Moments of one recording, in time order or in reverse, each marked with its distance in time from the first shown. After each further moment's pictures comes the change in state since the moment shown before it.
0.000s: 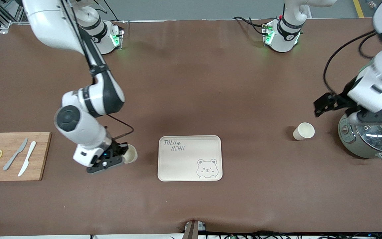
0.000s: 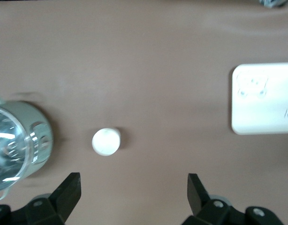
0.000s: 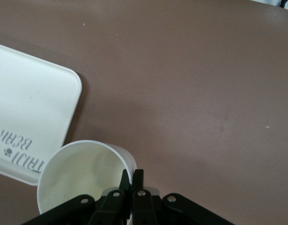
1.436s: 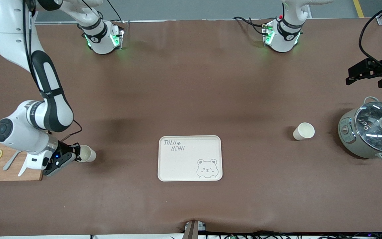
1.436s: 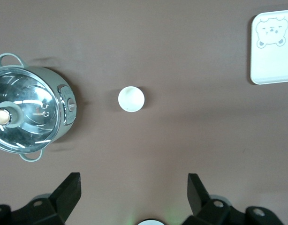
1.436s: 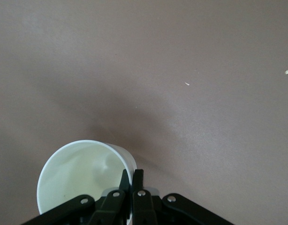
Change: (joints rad) left arm 0.214 -0.108 -0.106 -0.060 0.001 -0.162 0.158; right arm -0.287 0.061 0.004 -0.166 0.137 0.179 -0.673
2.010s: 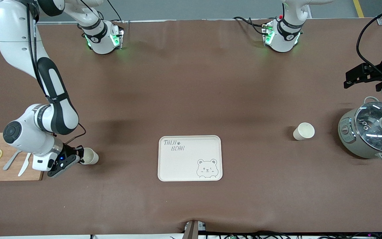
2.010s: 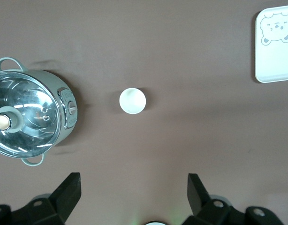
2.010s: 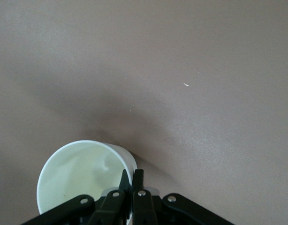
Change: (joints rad) left arm -0.005 0.010 -0.012 -0.016 0.019 0.025 0.009; right arm 0.000 0.031 0.005 0.000 0.004 0.051 0.000
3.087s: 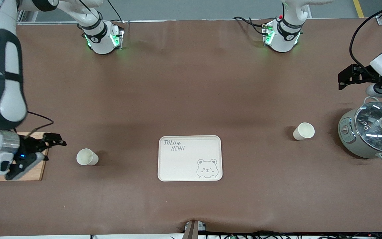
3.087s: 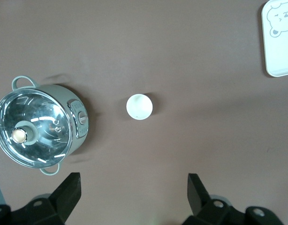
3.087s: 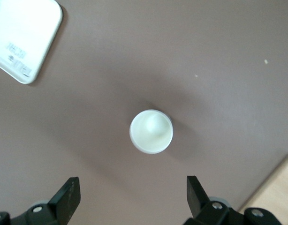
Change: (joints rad) left arm -0.004 0.001 -0.072 -0.006 0.088 0.036 0.024; right arm -0.044 -0.088 -0.031 0.456 0.004 -0.776 0.186
